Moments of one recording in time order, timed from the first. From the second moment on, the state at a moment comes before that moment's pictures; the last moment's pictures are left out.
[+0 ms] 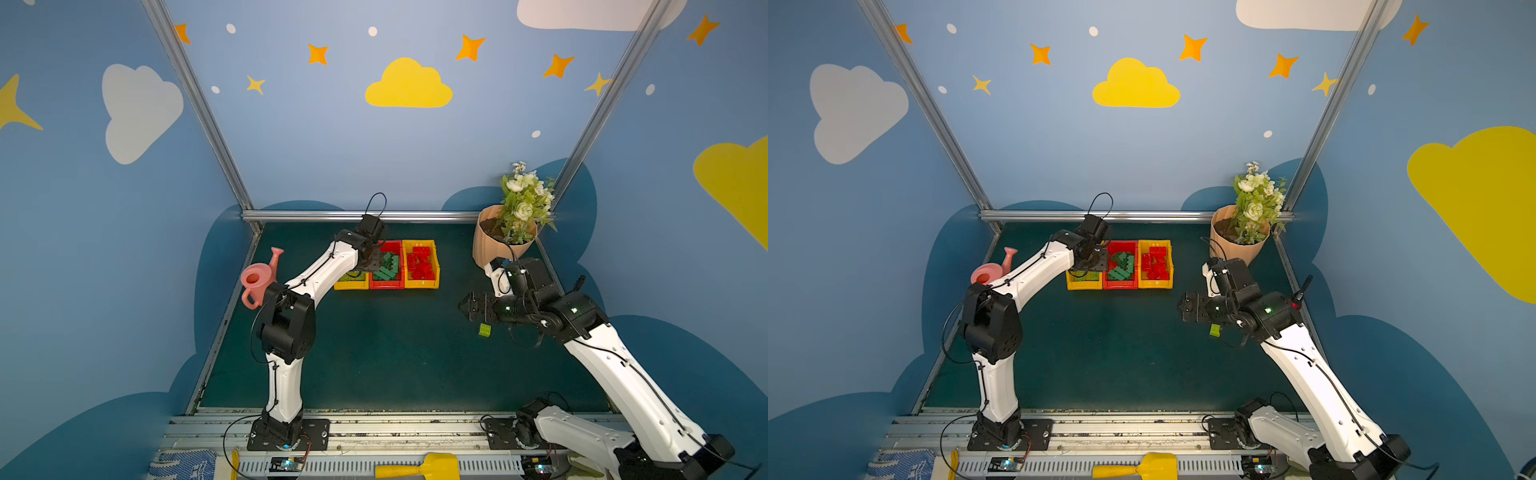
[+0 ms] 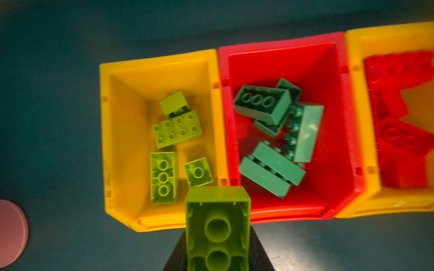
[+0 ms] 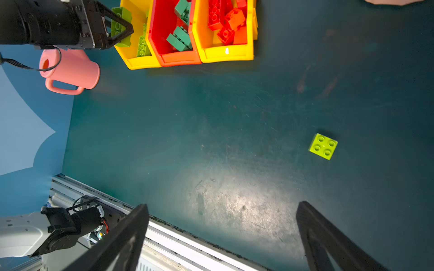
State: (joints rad) left arm -0.41 1.99 1.76 -0.86 -0.23 -0.36; right arm 0.51 1.08 1.23 -1.05 -0.15 0.46
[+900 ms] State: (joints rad) left arm -0.26 2.21 1.92 -0.82 -0.12 -0.38; right arm 0.51 1.19 1.28 -1.05 -0.14 0.47
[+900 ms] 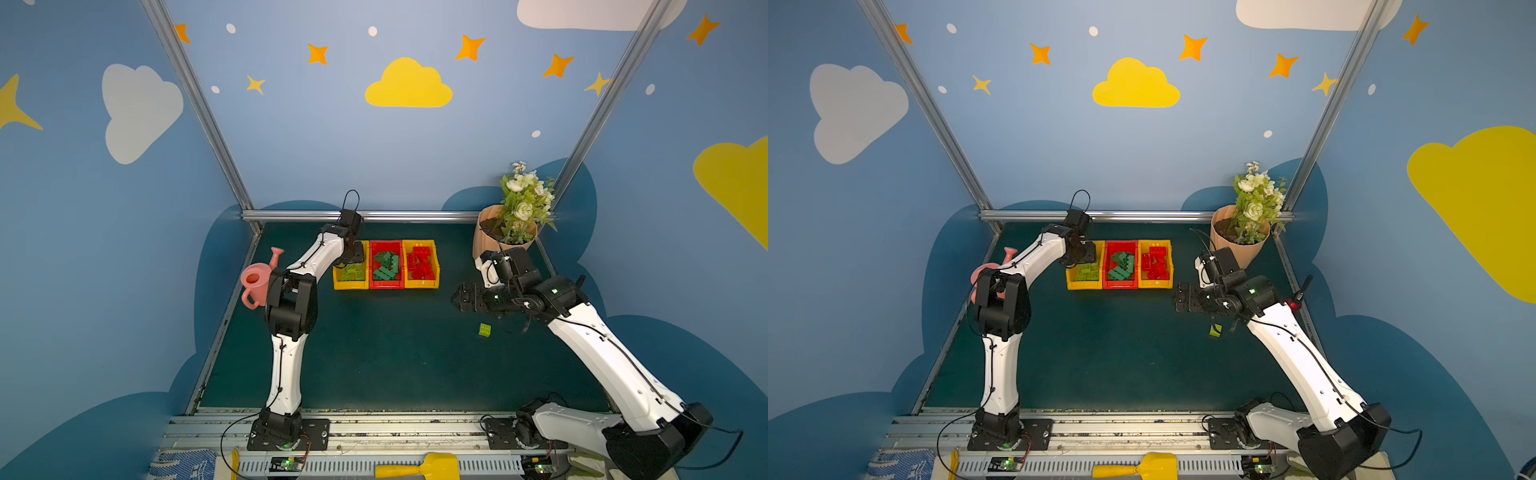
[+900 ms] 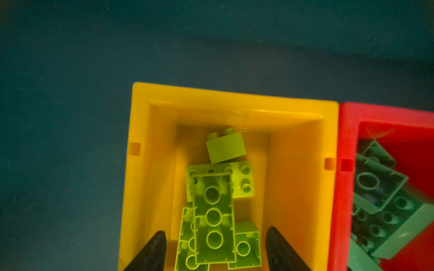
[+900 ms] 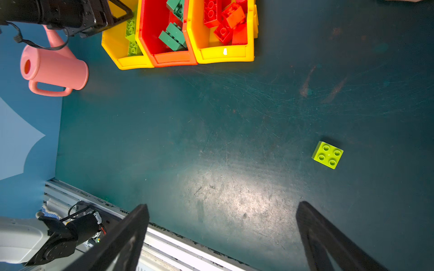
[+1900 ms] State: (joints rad) left arm -0.66 1.61 1.14 -0.48 -0.15 -0.53; right arm 0.29 1.45 1.01 -0.94 0.05 0.55
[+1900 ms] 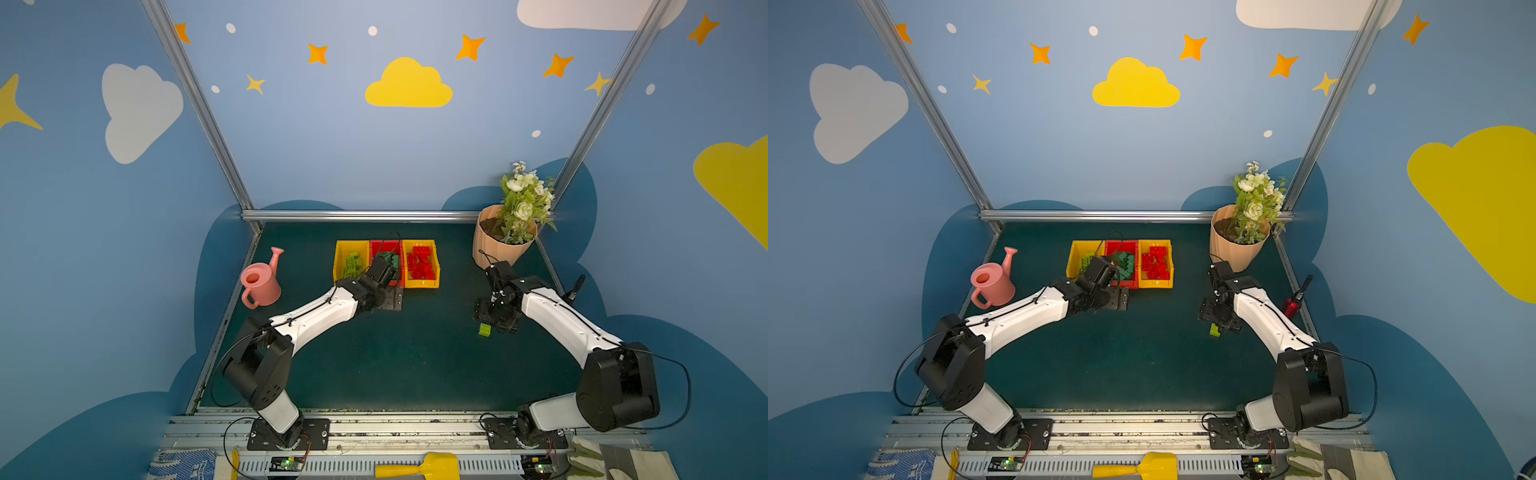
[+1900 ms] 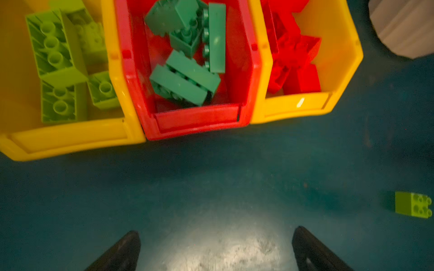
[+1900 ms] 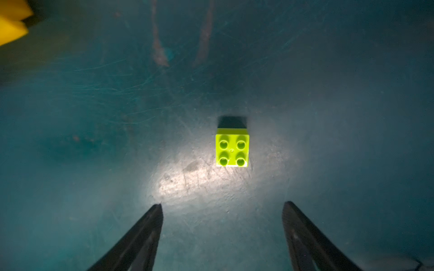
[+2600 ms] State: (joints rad) left arm -0.70 1.40 0.97 -0.34 -0.15 -0.53; right arm 0.24 1.61 0.95 -0.80 0.04 0.53
